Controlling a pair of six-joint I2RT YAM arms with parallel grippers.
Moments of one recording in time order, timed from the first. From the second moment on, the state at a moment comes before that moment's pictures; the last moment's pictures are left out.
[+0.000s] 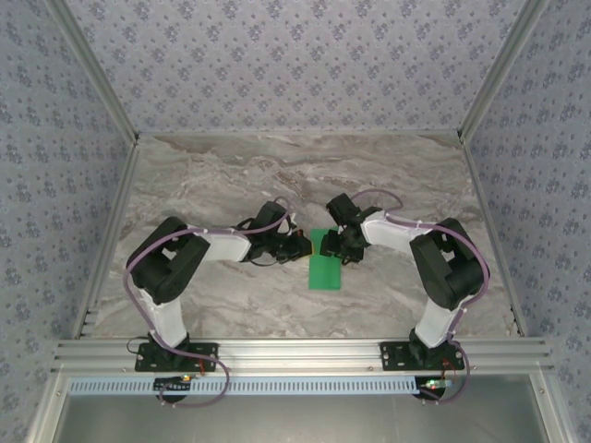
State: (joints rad) left arm -0.72 1.85 0.89 0.17 0.56 -0.93; right arm 0.56 1.77 0.97 -0.55 -0.10 0.72
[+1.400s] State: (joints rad) left arm -0.73 1.94 0.99 0.02 0.53 -0.87; right arm 0.58 1.60 0.87 -0.39 -0.14 0.74
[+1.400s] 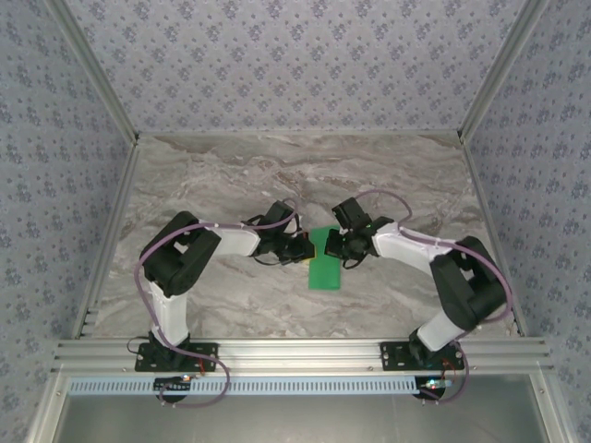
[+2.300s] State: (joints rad) left arm -0.74 1.95 0.97 0.05 0.52 -0.90; right arm 0.32 1.44 0.65 -0.29 -0.26 0.64
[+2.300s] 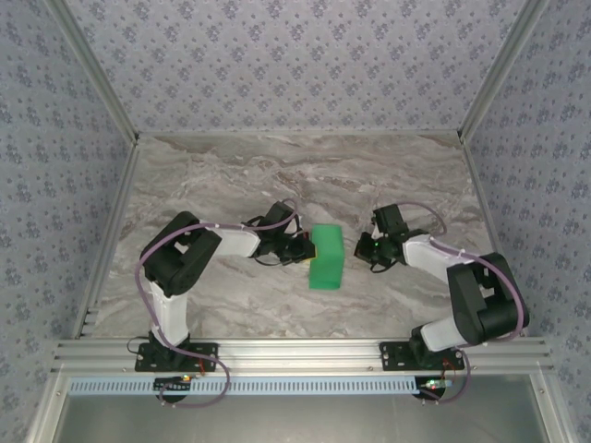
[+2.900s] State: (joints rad) left arm -0.74 1.94 0.97 0.04 0.52 -0.90; right arm 0.35 1.69 0.74 -0.08 -0.46 0.63
